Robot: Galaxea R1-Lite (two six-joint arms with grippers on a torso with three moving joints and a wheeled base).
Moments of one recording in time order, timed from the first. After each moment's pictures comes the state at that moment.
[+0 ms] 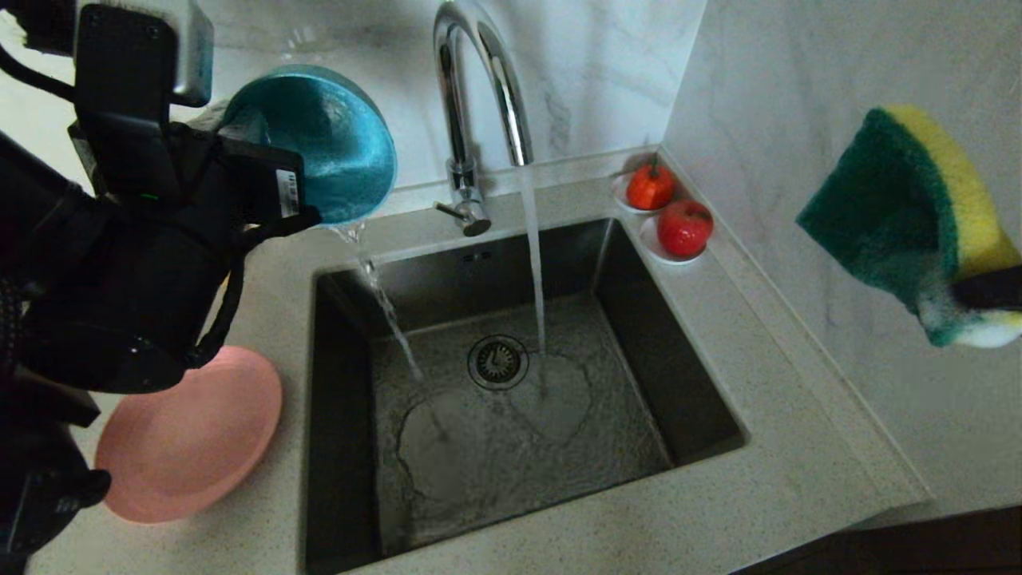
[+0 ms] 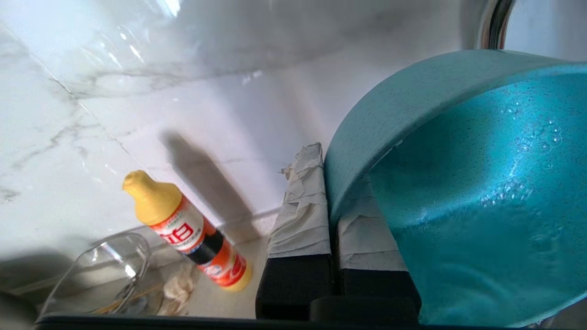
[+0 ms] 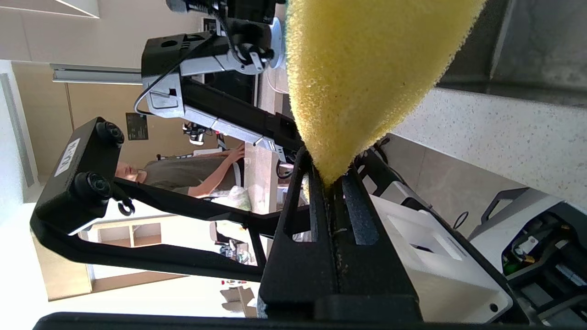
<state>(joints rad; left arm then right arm) -0.58 1.51 -0.82 -1.22 0.67 0.65 0.41 1.16 -1.37 0.49 0.85 0.66</state>
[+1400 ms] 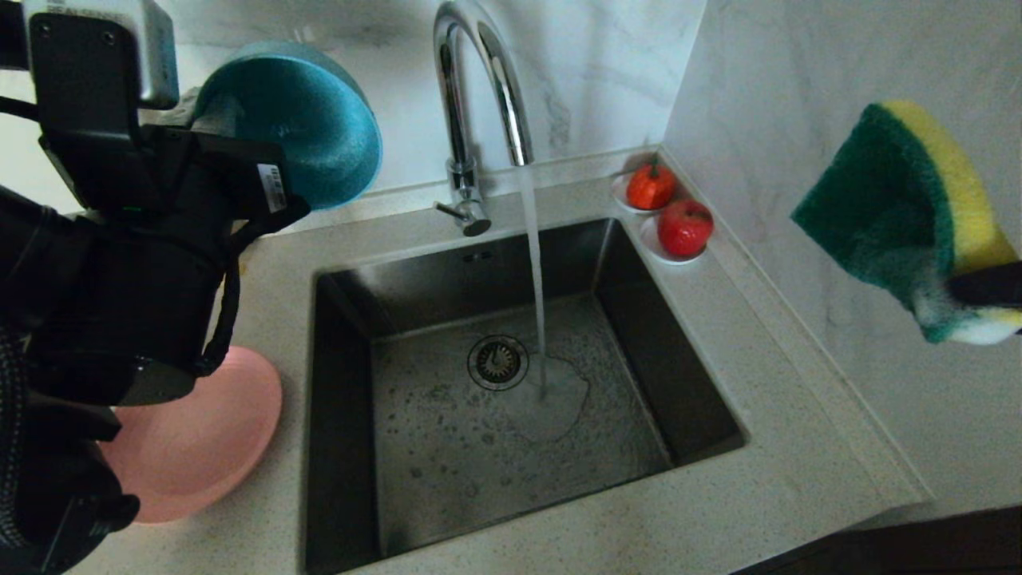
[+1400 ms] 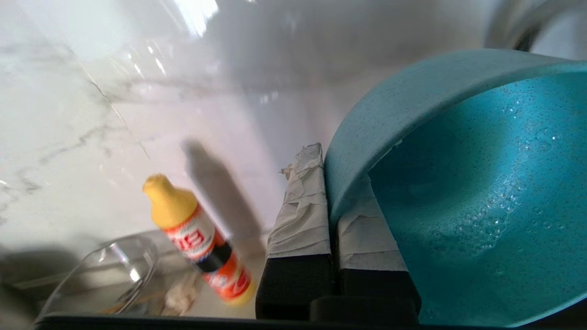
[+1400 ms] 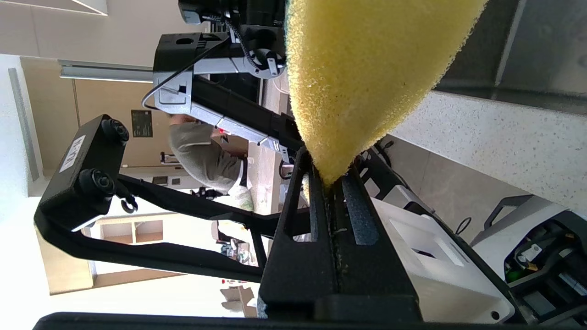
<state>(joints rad) -0.59 1.54 -0.76 -1.43 0.69 0.70 0.41 1.16 -1.35 0.44 0.87 0.67</state>
